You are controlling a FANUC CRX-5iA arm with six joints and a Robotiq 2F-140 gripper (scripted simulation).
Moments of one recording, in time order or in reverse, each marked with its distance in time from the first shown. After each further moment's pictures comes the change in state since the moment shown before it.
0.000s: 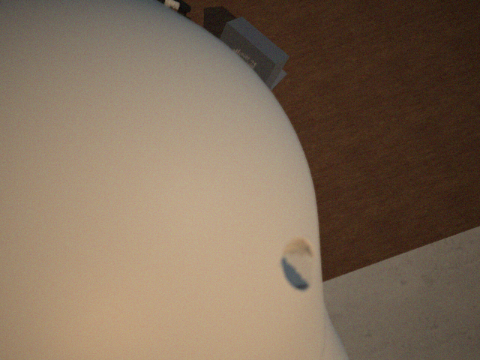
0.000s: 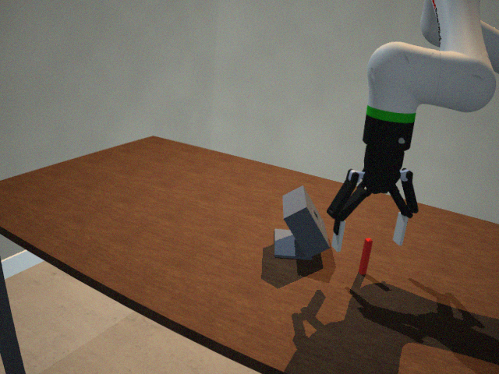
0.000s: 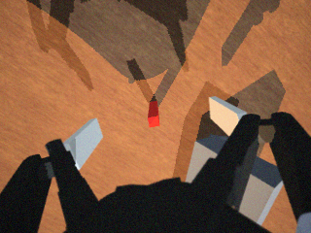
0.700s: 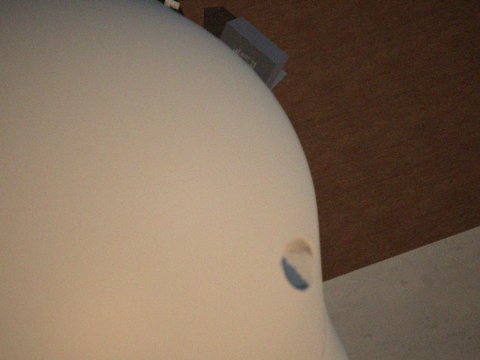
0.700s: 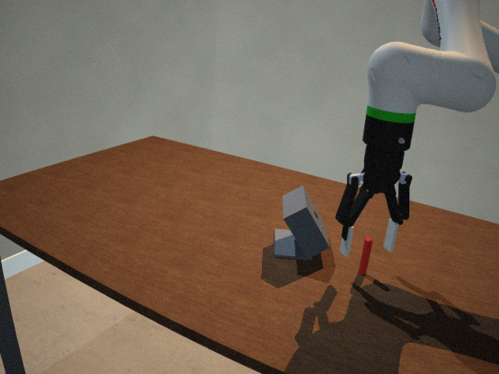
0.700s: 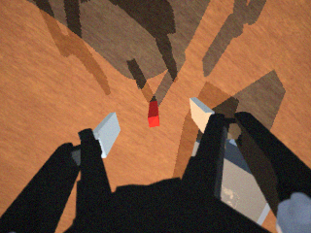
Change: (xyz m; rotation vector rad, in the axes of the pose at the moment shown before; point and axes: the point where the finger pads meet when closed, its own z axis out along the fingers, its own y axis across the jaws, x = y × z) arm 0.000 0.000 0.000 0.000 0.000 0.000
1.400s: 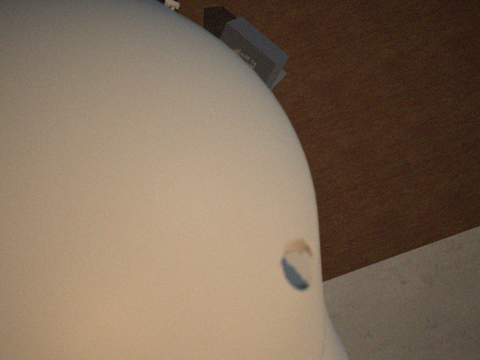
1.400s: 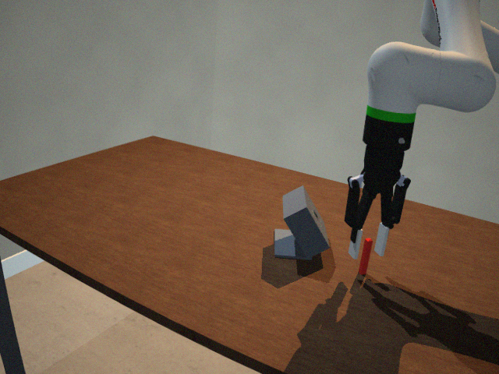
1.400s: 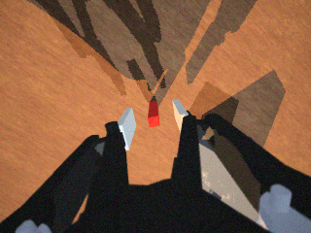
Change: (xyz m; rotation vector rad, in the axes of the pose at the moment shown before) arm 0.000 0.000 0.000 0.000 0.000 0.000
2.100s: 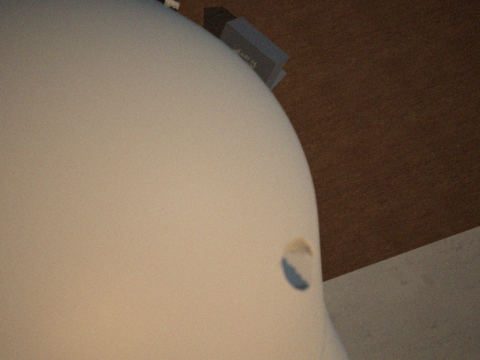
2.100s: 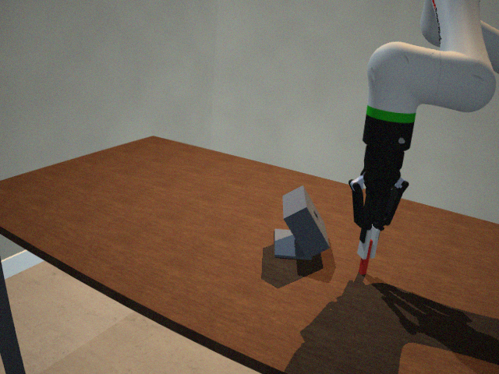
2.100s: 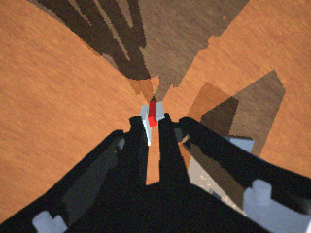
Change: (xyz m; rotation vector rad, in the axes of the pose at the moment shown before) arm 0.000 0.000 0.000 0.000 0.000 0.000
